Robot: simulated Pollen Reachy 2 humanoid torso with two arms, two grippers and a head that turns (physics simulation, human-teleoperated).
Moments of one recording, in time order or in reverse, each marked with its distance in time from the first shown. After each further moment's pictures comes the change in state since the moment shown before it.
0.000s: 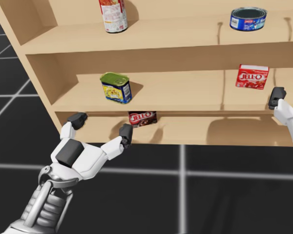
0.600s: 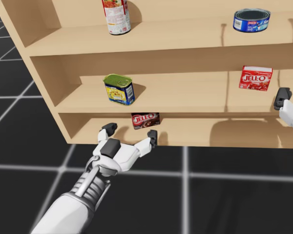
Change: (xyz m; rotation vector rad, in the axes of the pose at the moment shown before) left arm -0.069 -0.017 -0.075 0.056 0.173 0.048; right arm 0.000 -0.002 -0.001 -0.009 -0.011 0.001
